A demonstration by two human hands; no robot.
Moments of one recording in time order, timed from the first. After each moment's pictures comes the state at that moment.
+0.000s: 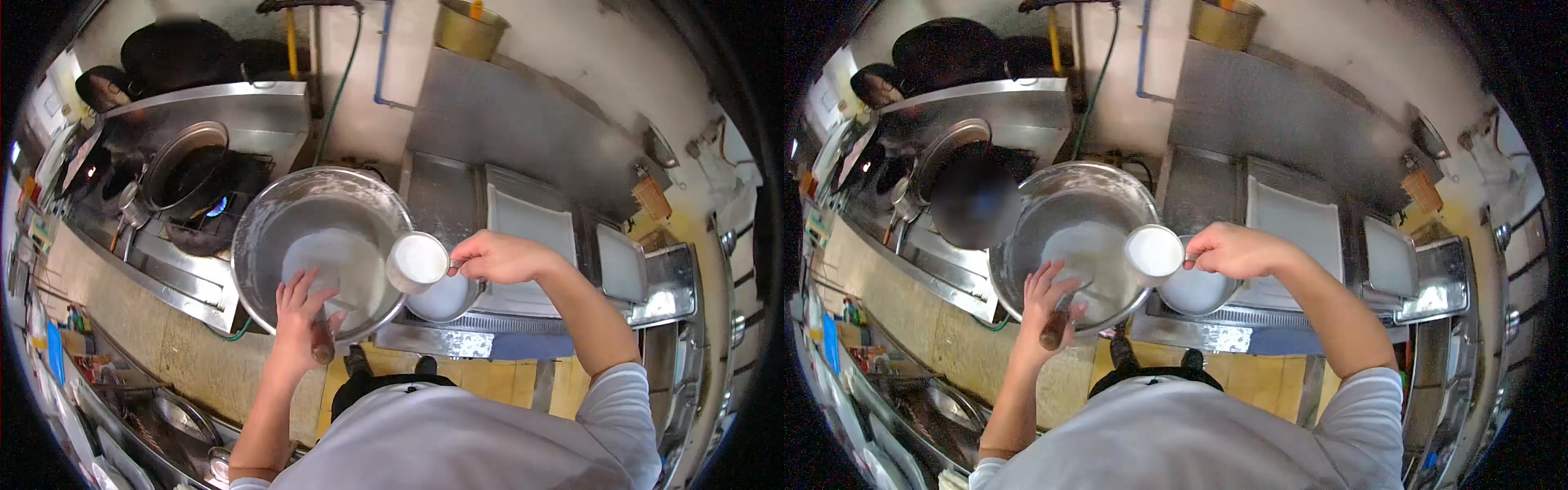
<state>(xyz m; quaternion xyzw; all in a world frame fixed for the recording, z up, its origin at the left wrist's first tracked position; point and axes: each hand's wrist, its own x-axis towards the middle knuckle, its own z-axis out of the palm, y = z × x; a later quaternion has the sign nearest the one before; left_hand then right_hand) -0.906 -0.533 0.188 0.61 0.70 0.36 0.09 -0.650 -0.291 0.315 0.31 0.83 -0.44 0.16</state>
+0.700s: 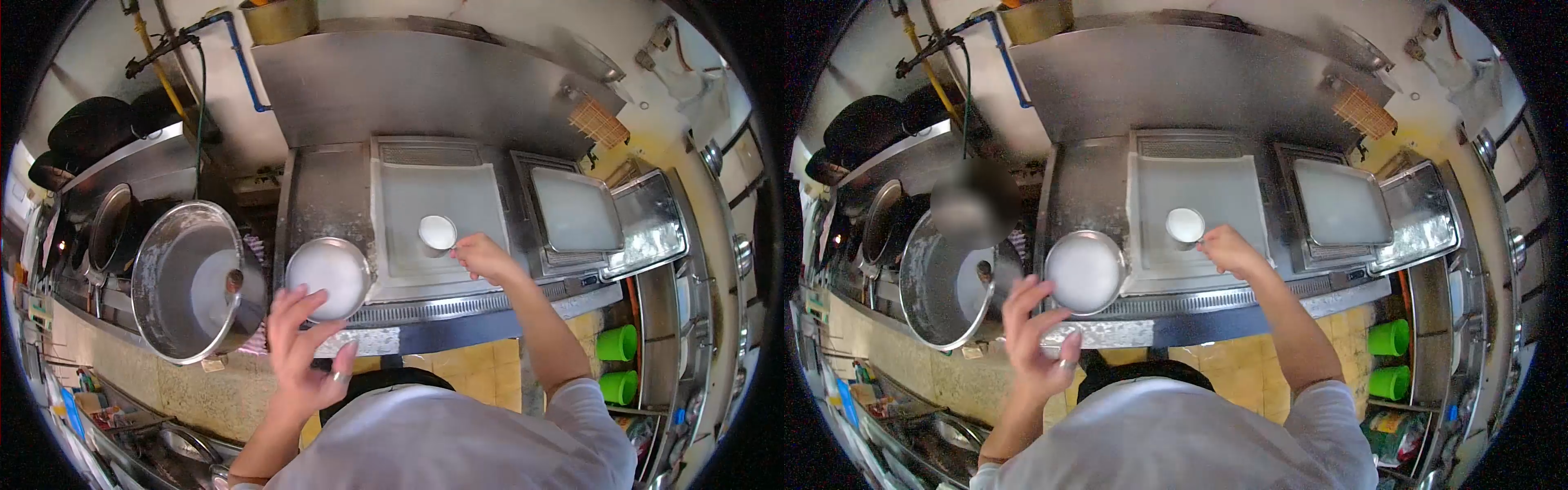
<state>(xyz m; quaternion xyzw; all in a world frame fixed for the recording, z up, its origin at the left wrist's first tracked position) -0.606 -0.425 0.245 0.68 0.55 0.48 0.01 -0.312 -0.193 0.170 0.59 0.60 -0.53 -0.10</state>
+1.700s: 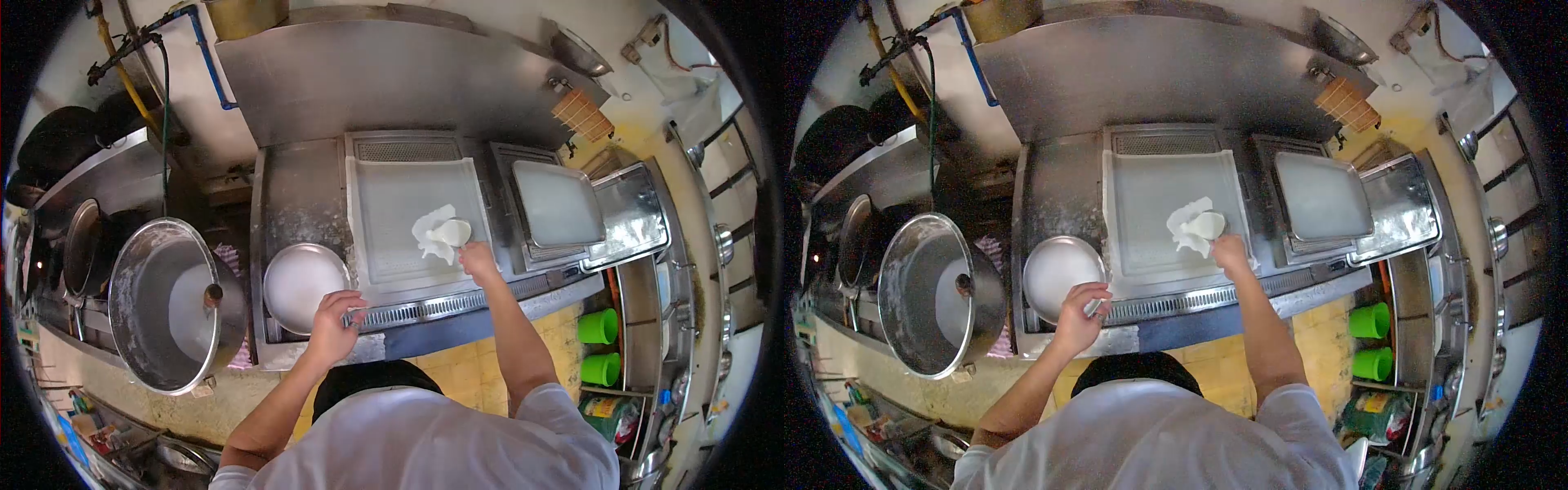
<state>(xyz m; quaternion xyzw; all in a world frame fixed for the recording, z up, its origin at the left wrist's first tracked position) -0.592 -0.338 0.090 0.63 0.57 0.43 0.31 -0.197 -0.120 -0.076 0.64 0.65 -0.35 -0.24</state>
